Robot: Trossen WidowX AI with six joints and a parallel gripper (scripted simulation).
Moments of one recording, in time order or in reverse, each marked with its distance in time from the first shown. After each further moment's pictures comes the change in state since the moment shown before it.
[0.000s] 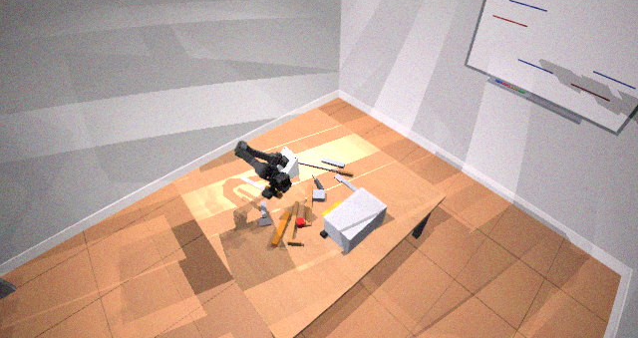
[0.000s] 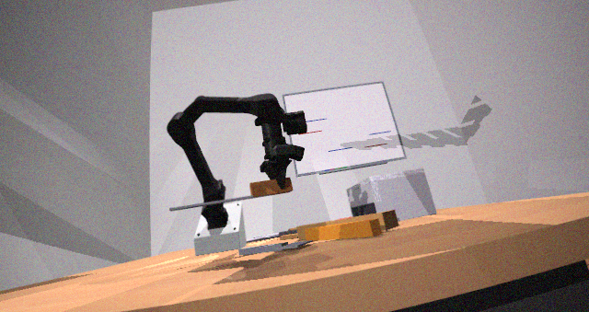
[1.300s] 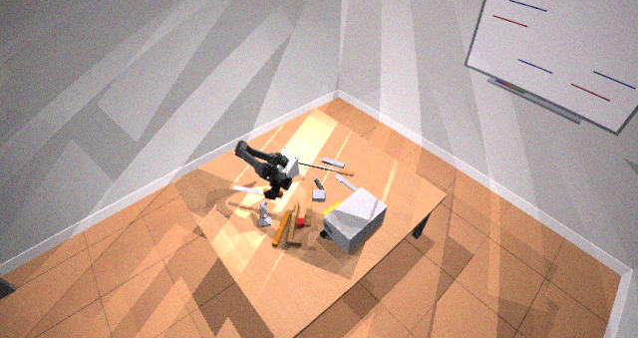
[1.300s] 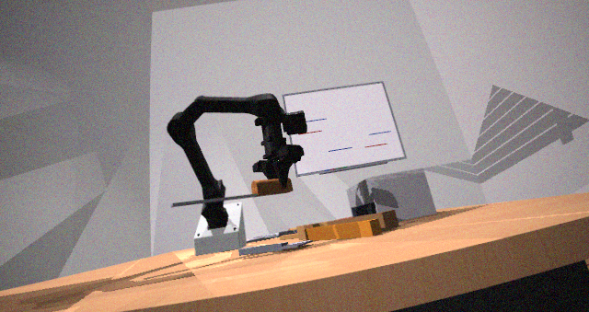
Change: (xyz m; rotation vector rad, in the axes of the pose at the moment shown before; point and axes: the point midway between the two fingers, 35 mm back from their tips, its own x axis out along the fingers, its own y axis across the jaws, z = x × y) arm 0.000 0.001 0.000 -0.309 -0.002 0.003
